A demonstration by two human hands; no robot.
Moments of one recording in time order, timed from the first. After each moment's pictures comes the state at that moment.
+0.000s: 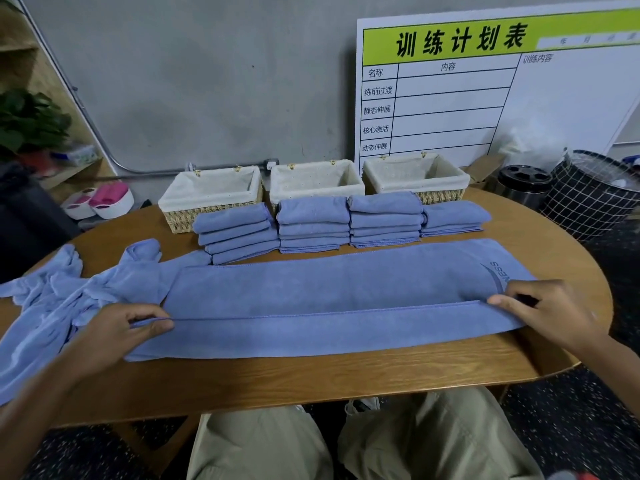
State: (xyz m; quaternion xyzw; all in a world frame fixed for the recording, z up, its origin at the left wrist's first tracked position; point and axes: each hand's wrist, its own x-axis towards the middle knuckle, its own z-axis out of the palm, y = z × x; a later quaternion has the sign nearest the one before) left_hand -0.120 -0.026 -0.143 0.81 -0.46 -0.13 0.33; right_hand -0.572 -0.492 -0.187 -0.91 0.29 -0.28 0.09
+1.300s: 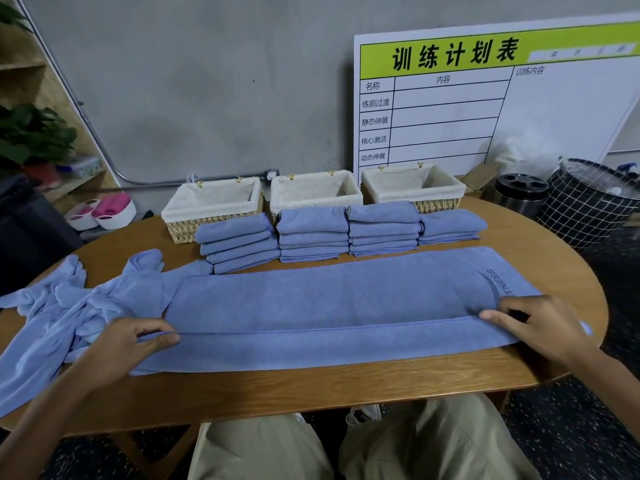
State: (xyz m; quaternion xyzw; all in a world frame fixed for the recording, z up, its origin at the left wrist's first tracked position) left_hand -0.124 -0.029 -0.152 0.81 -0.47 -0.13 0.32; right_hand -0.572 -0.480 -0.194 -0.91 0.30 -0.28 0.07
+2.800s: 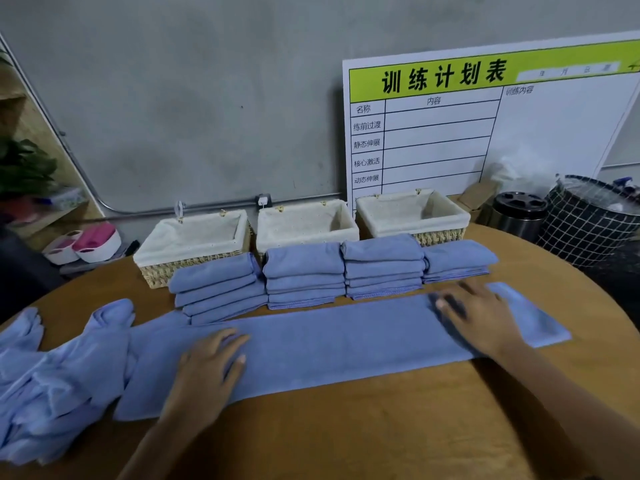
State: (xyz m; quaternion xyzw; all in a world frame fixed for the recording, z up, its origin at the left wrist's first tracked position) left_hand -0.123 -0.169 -0.224 0.87 -0.46 0.03 0.17; right_hand -0.447 -0.548 -0.227 -0.90 0.35 -0.27 0.01
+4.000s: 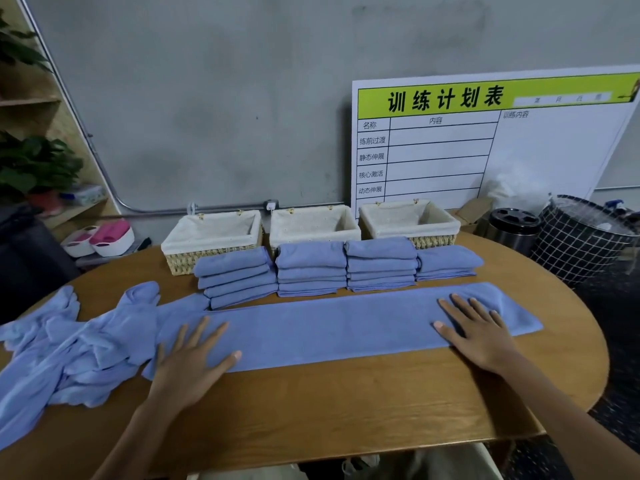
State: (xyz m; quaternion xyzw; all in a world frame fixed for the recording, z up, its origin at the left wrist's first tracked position) left_hand -0.130 -0.120 -0.210 0.93 -0.36 -0.05 0.03; right_hand -0.489 -0.502 -0.212 -0.90 0.42 0.00 0.09
